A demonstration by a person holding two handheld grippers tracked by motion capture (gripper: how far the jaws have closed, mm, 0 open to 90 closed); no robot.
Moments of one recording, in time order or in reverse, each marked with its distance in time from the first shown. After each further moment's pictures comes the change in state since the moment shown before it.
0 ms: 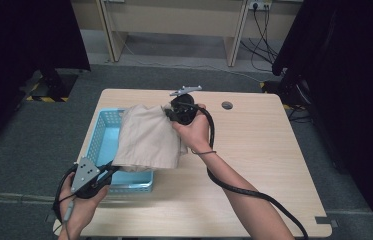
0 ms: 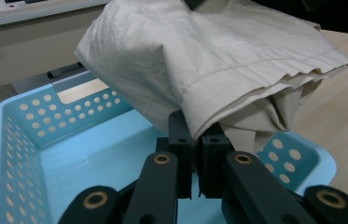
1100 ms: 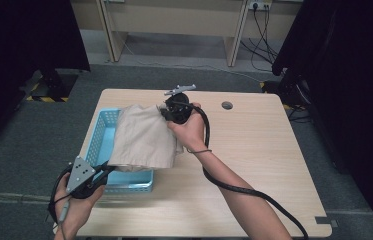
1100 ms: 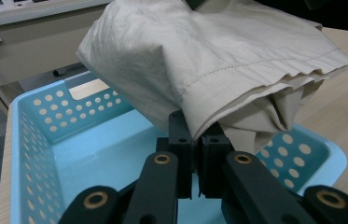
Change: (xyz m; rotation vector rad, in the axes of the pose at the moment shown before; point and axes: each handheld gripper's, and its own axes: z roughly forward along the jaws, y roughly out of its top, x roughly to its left) left arm 0.007 -0.001 -0.006 0.004 0.019 -0.002; right arm 0.009 0.007 0.007 0.007 0.007 -0.007
